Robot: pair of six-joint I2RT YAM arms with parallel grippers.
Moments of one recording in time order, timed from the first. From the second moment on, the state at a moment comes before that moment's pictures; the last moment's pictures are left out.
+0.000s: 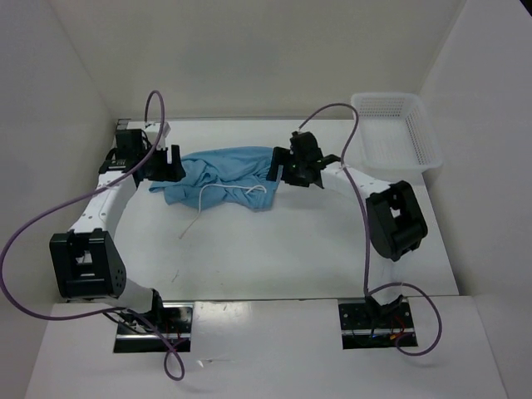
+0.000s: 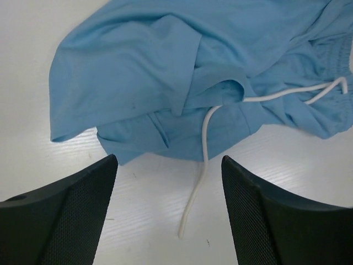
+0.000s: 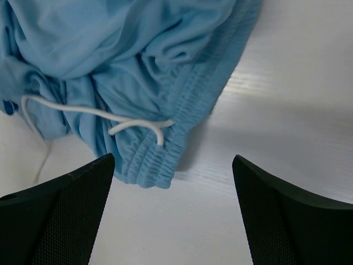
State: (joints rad) left arm 0.08 1.48 1.19 -0.46 0.32 0.07; right arm 0.46 1.83 1.32 -0.25 -0.07 0.57
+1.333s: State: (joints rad) left arm -0.16 1.50 1.01 -0.29 0.05 0.07; right arm 0.50 1.46 1.07 -0.60 -0.21 0.41
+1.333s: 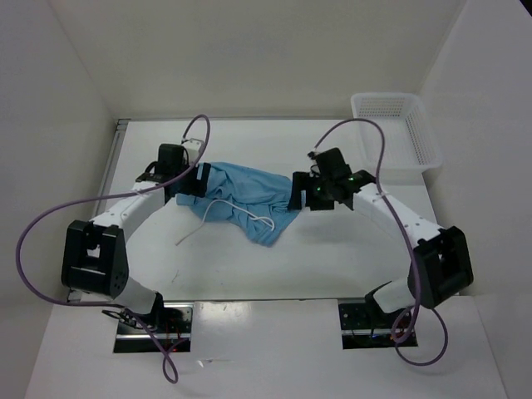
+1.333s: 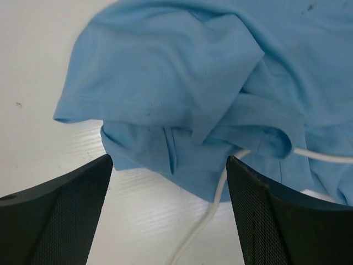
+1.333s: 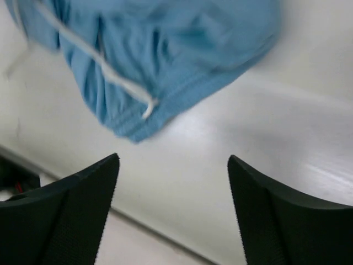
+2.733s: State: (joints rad) left arm -0.22 1.75 1.08 -0.11 -0.04 0.07; right arm 0.31 1.87 1.15 -0.18 -0.23 0.46
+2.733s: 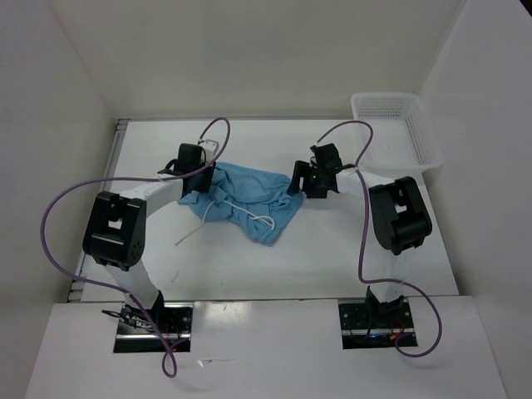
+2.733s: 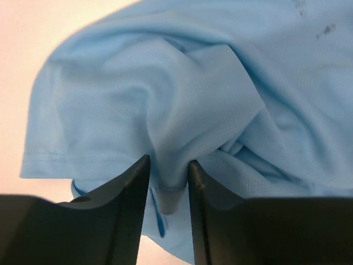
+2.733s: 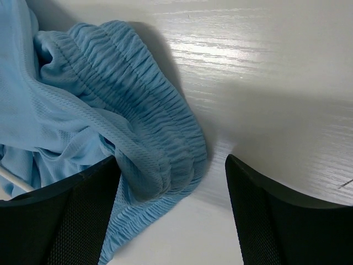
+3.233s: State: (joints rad) left arm -0.22 1.75 1.12 -0.18 -0.04 0.07; right arm 0.31 1.92 1.19 -0.20 -0.19 0.42
